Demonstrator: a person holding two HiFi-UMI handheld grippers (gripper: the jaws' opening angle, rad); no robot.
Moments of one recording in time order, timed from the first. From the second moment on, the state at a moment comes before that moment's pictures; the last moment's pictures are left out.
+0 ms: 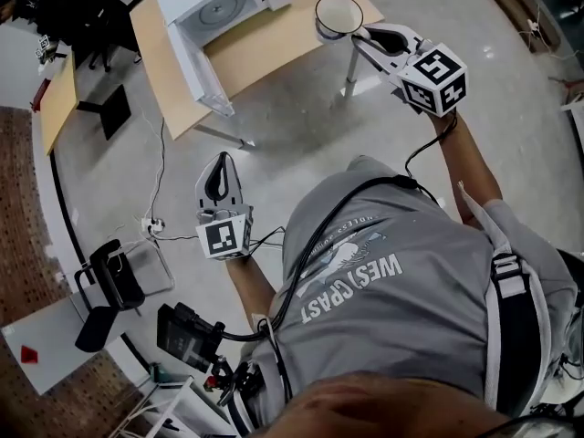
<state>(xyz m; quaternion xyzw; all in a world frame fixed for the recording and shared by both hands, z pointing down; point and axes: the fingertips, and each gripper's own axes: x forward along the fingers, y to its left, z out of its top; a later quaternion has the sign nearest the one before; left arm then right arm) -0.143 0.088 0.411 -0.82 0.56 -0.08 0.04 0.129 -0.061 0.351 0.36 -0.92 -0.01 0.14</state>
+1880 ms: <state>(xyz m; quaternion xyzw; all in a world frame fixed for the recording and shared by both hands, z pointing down) -0.166 0.032 0.428 -0.79 0.61 -0.12 0.00 0.150 -0.232 0.402 0.42 -0.89 0.08 0.16</state>
